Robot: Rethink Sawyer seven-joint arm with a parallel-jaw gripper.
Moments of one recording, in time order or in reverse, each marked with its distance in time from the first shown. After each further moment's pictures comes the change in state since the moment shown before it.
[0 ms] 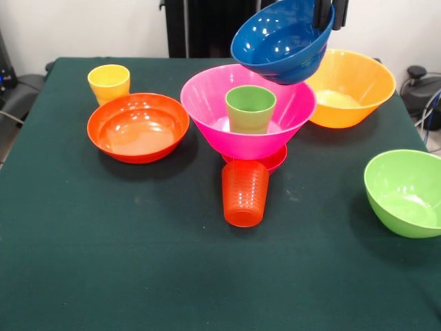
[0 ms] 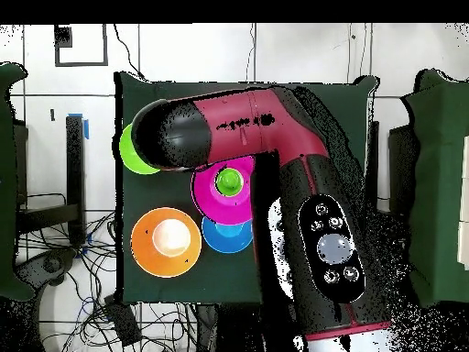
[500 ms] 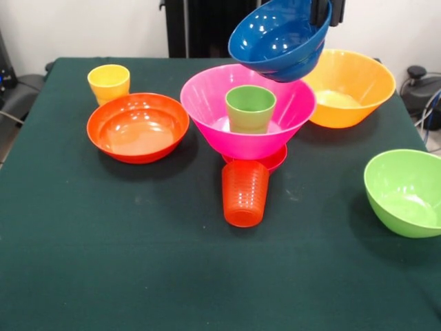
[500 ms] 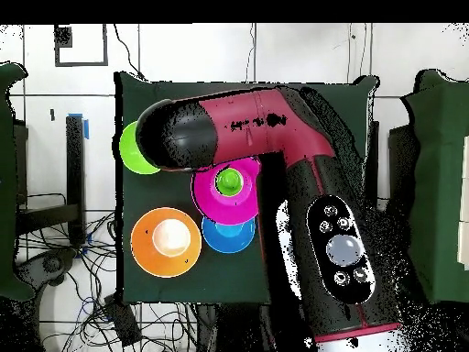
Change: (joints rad) arm -0.033 -0.008 0.038 0.015 -0.004 0.000 0.000
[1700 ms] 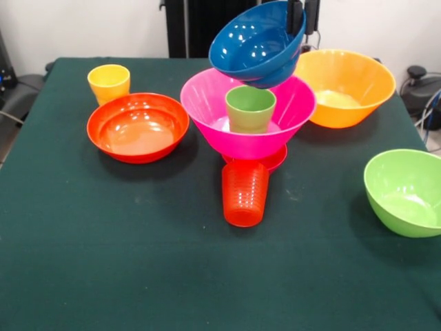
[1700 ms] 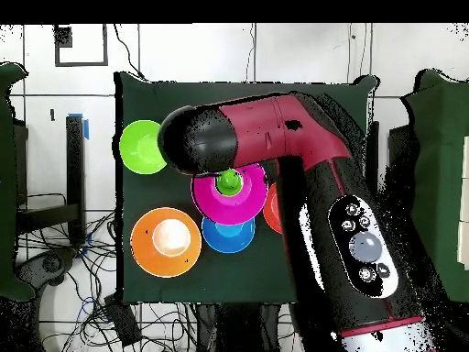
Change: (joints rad) arm -0.085 0.007 0.084 0.047 -0.051 0.000 0.000
